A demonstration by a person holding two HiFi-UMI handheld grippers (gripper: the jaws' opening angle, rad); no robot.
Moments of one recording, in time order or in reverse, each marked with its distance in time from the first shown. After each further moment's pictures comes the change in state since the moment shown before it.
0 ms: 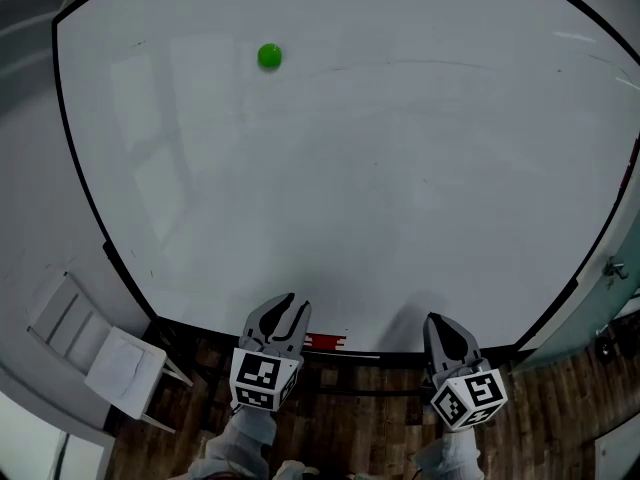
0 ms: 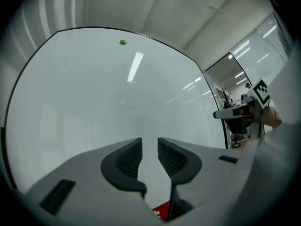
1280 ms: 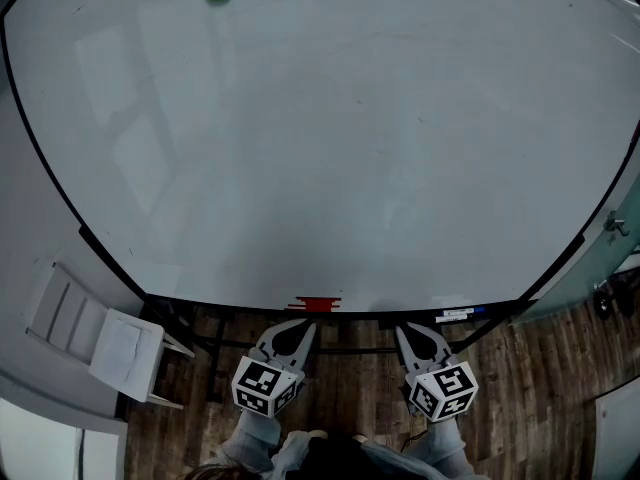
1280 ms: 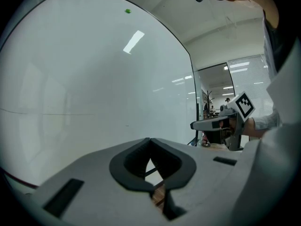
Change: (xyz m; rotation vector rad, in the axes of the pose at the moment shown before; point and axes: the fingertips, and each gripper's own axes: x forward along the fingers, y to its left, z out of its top) left arm -0.024 -0.072 -0.128 -0.172 0.187 -0.268; right arm -0.021 0.026 -0.144 0.076 0.289 0.062
